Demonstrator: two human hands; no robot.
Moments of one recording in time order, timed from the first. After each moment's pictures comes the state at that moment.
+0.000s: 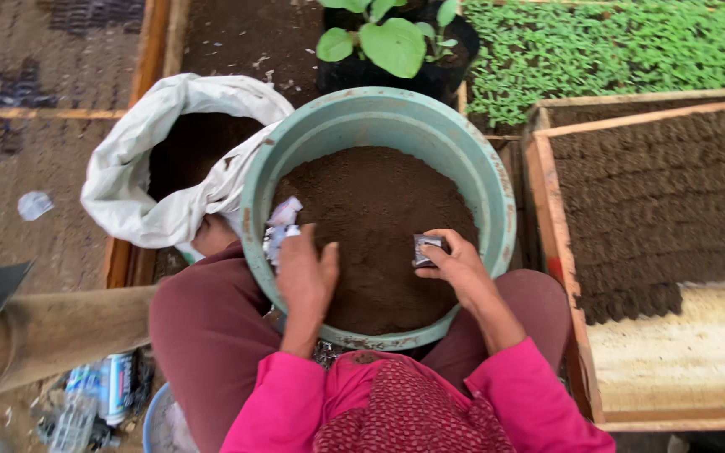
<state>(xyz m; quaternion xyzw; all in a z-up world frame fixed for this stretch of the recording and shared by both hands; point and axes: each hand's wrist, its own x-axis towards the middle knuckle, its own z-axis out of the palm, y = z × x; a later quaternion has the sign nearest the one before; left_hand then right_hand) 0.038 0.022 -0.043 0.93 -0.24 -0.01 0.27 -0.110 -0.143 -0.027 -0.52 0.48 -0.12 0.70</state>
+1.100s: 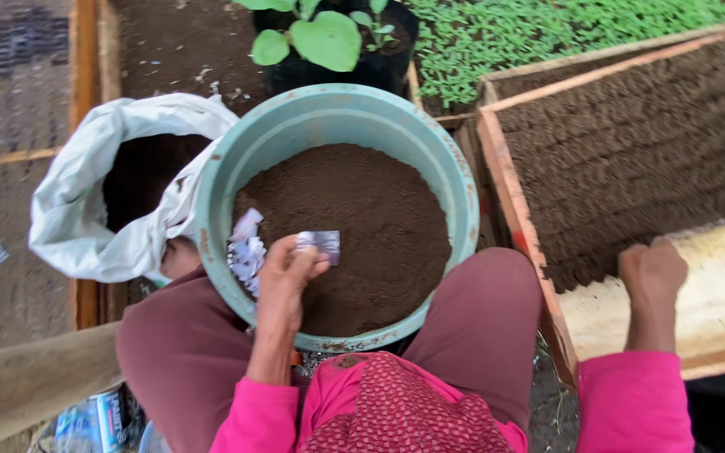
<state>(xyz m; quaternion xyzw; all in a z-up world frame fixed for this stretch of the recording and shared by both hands) 0.022 0.005 -0.041 0.58 -0.01 -0.35 0.73 -0.424 -0.353 -0.102 -0.70 0.71 0.03 0.01</state>
